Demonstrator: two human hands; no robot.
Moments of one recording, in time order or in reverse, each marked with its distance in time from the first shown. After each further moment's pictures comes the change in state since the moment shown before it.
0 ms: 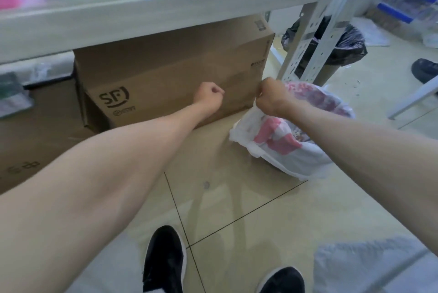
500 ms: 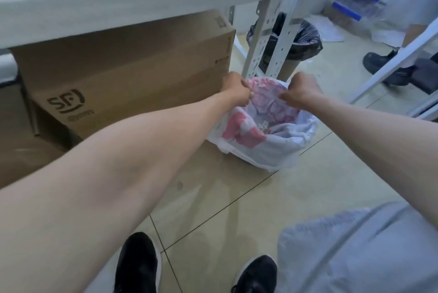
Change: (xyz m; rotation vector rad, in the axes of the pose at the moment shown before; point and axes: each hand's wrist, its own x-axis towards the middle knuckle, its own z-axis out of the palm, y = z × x) left_hand -0.029 0.096 0.095 -0.065 -0.277 0.087; right_hand -0.028 0.112 -0.062 -0.038 0.146 0.384
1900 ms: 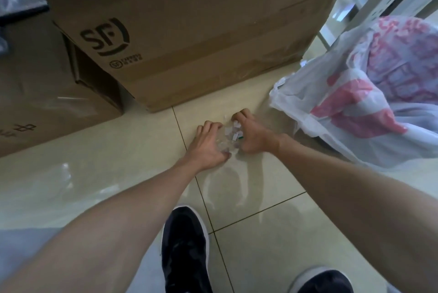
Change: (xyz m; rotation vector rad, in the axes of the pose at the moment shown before) left_hand -0.057 -0.328 -0.067 0.570 -0.046 -0.141; right_hand -0.057 -0.115 0.318 0.017 -0.605 -0.678
